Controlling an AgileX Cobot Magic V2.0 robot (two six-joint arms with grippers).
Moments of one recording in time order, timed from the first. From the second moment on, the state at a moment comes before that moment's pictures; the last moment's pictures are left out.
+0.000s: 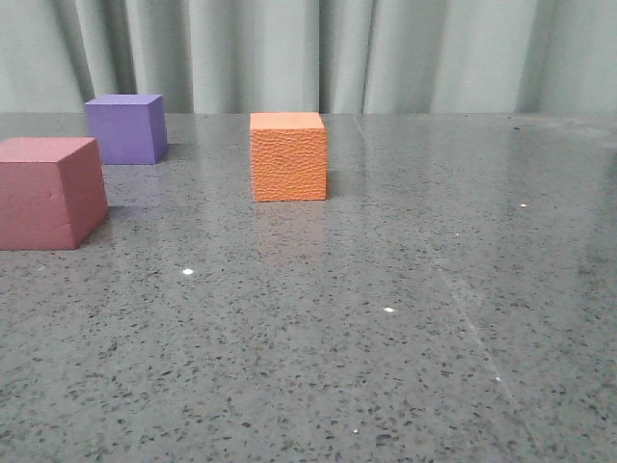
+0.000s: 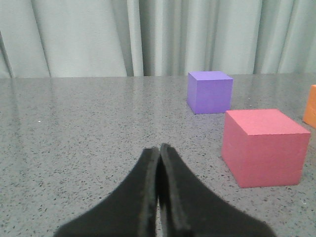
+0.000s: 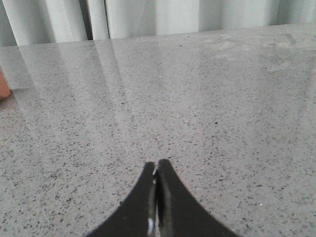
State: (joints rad) left arm -0.09 0.00 0.00 0.22 0.09 -0.24; right arm 0.10 -0.01 0.03 -0.11 0.18 0.24
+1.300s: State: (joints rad) left arm -0.09 0.04 -0.20 0.13 0.26 -0.24; right arm 0.10 -0.01 0.03 -0.11 0.18 0.23
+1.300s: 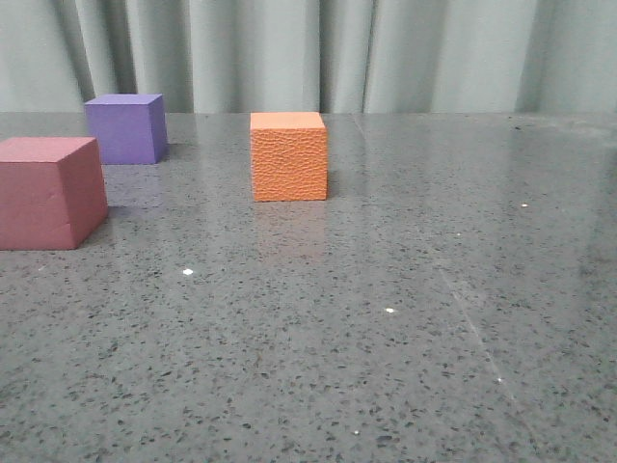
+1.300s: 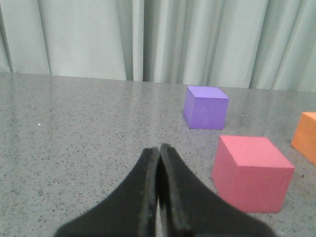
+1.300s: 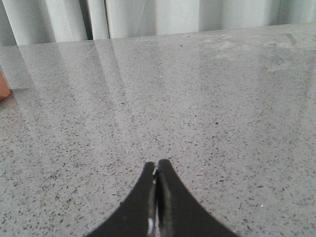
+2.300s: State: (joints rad) left arm -0.09 0.64 -0.66 0.00 0.72 -0.24; right arm 0.10 -0.01 0.03 -0.11 0.18 0.23
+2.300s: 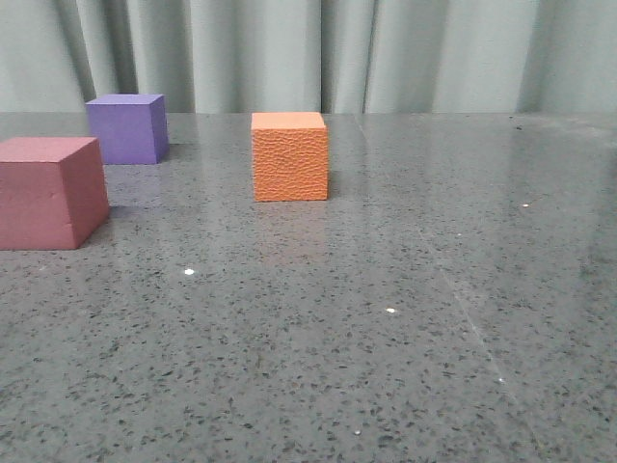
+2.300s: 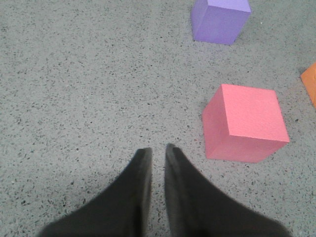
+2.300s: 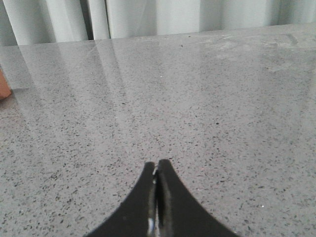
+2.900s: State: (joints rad) left arm -0.09 0.64 -0.66 0.06 0.70 -0.21; right arm 0.10 -0.01 0.03 -0.11 0.18 0.23
